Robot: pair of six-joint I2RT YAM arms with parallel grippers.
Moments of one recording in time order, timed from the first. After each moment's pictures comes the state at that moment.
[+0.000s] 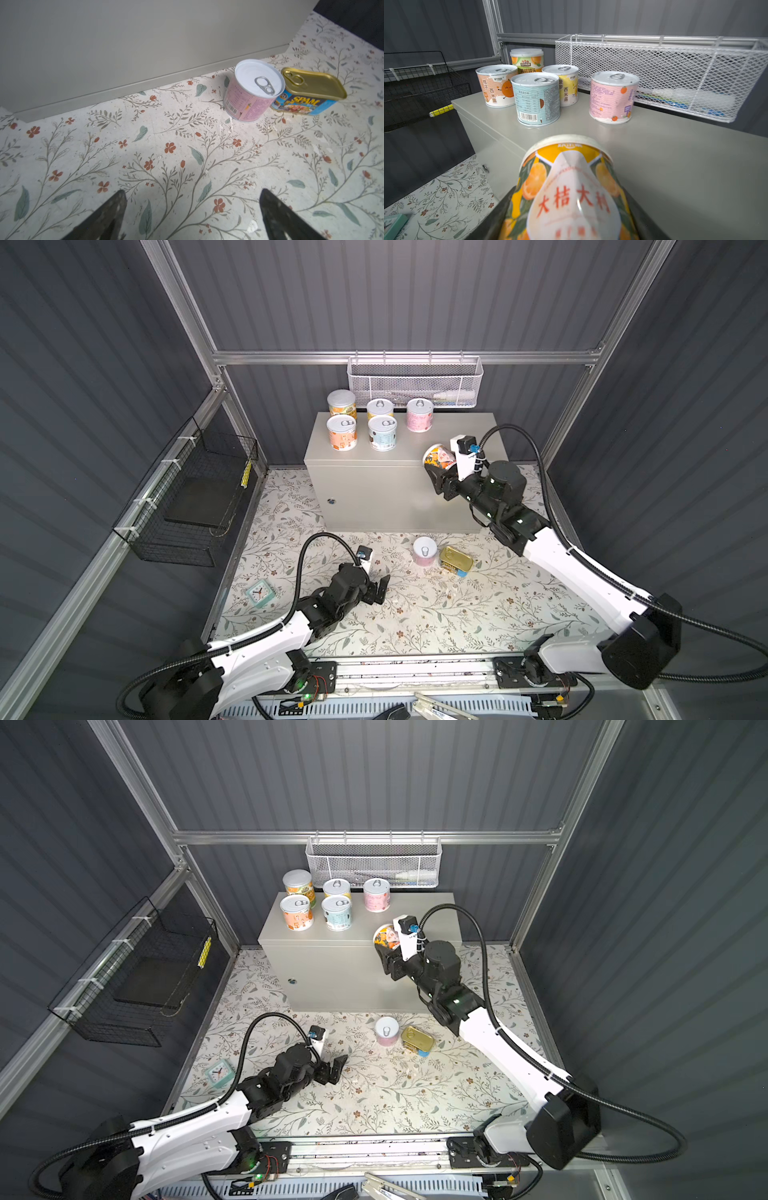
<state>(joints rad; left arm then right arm) -0.85 0.95 0.34 0.06 -0.26 -0.31 0.56 1.29 1.17 0.11 -0.05 -0.02</state>
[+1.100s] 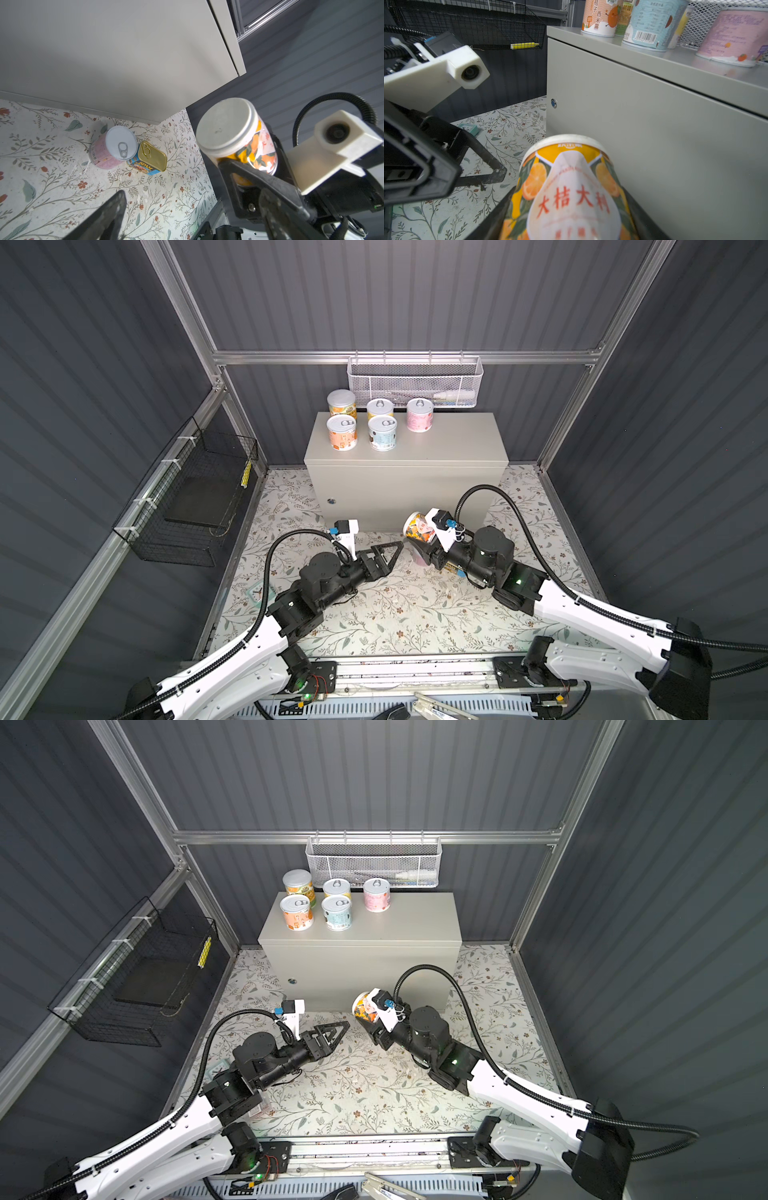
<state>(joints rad) -0.85 0.78 0.57 0.09 0.06 -0.97 0.89 1.08 0.77 0.19 0.05 -0.13</state>
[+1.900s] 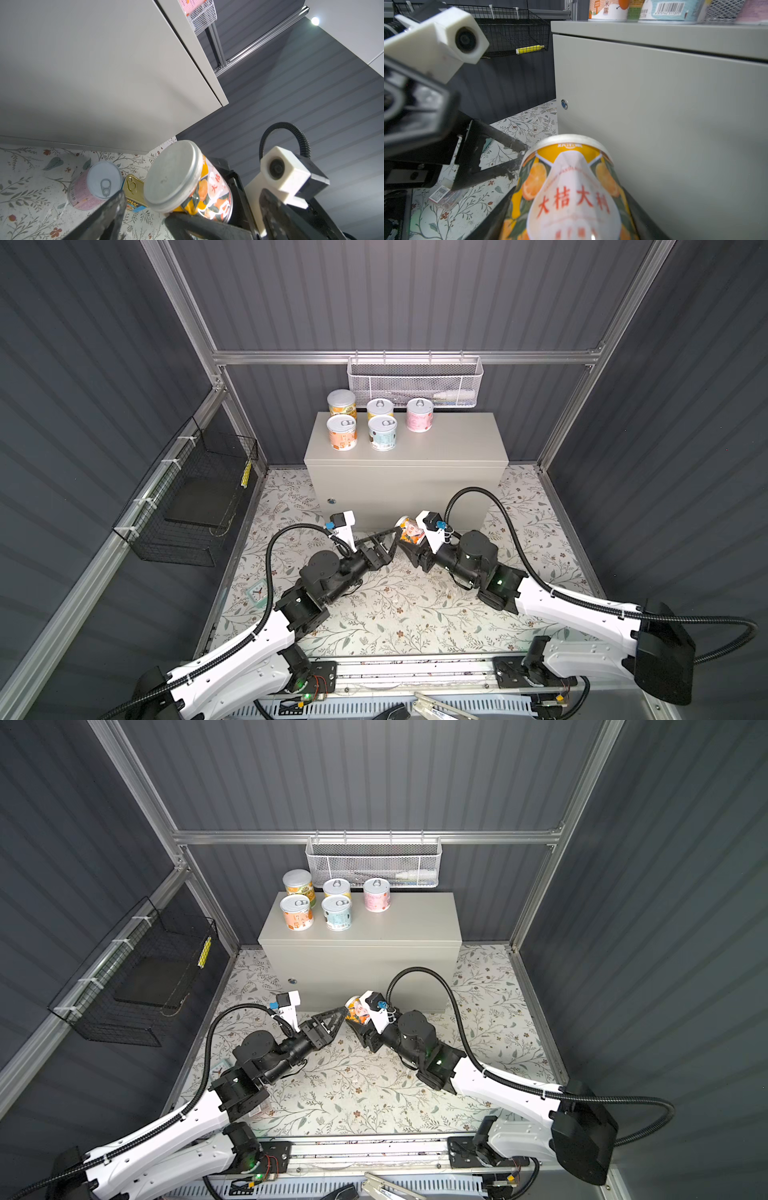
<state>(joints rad) -0.85 0.85 0.56 0.31 -0.04 -0.98 0.92 1.21 0.73 0.39 0.04 -0.01</state>
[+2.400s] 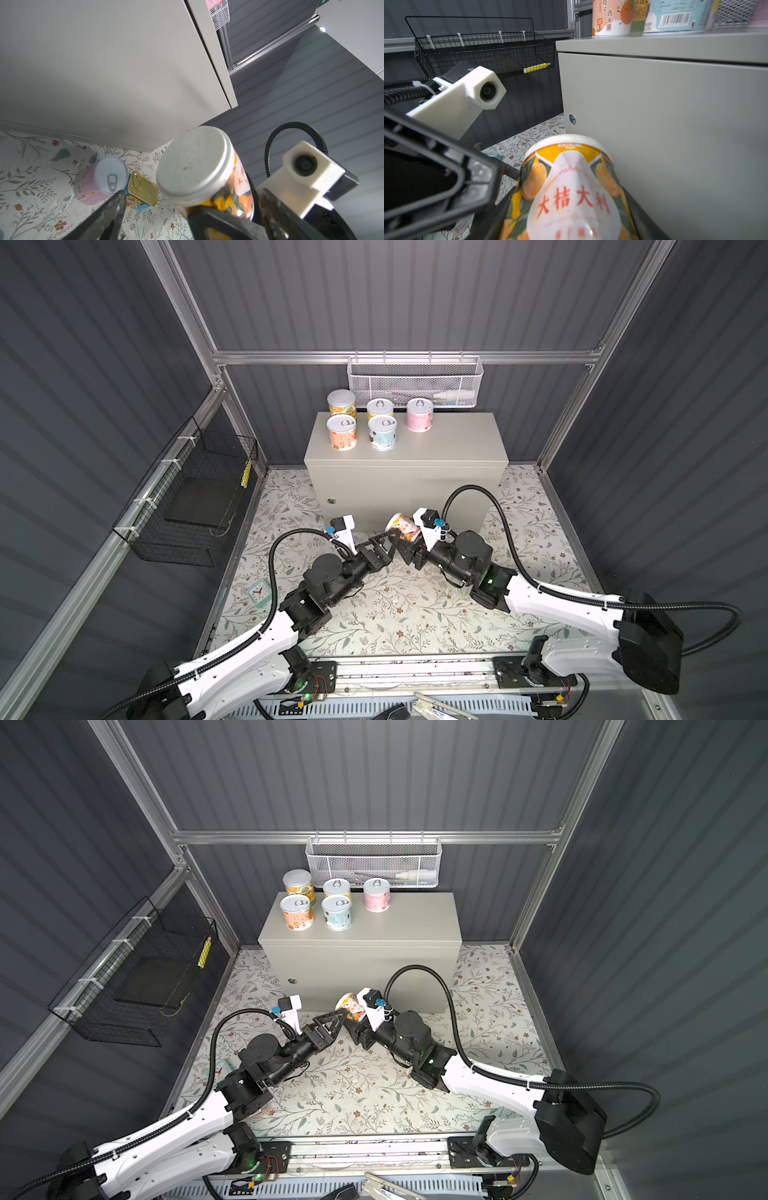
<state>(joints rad) -0.85 0.86 0.50 0.37 -0.07 -1.03 0.93 1.29 0.73 0.55 0.02 0.06</state>
